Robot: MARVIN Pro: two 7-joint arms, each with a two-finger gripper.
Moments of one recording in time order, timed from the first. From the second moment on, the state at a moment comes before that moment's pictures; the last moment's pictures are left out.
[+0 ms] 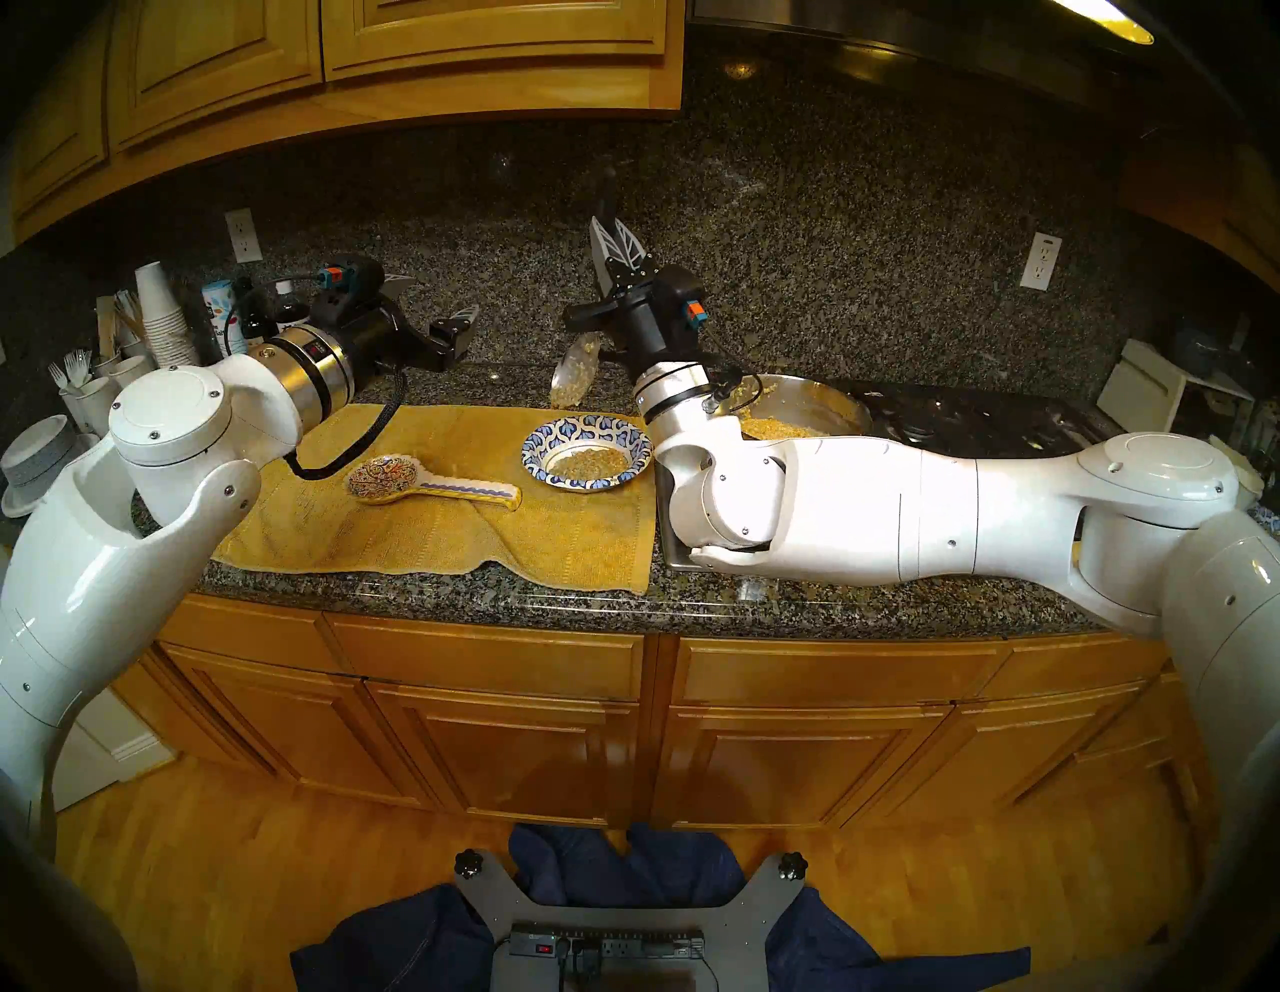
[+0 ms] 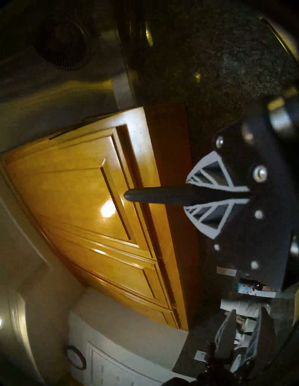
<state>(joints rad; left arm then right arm) 1.37 -0.53 -1.47 -2.04 -0.81 0.30 0.06 -0.18 -1.11 -0.25 -1.50 0.85 -0.90 -0.93</state>
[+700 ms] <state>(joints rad) 1.37 -0.53 -1.47 -2.04 -0.81 0.30 0.06 -0.19 -1.07 -0.21 -1.55 1.01 -0.89 -0.94</state>
